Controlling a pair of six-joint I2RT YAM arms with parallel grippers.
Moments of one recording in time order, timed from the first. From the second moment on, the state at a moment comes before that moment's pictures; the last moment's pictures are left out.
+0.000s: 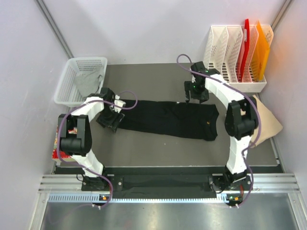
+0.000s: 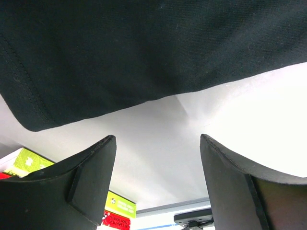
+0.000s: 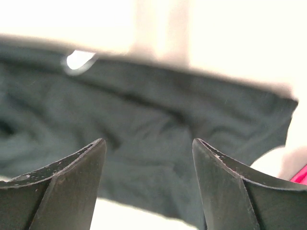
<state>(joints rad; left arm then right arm) -0.07 1.71 1.13 -0.87 0.03 0.42 0.32 2.05 1.75 -0.93 0.03 0.25</state>
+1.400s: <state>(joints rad) -0.04 1.79 1.14 -0.82 -0.05 0.44 0.36 2.05 1.50 -0.74 -0.30 0.38</state>
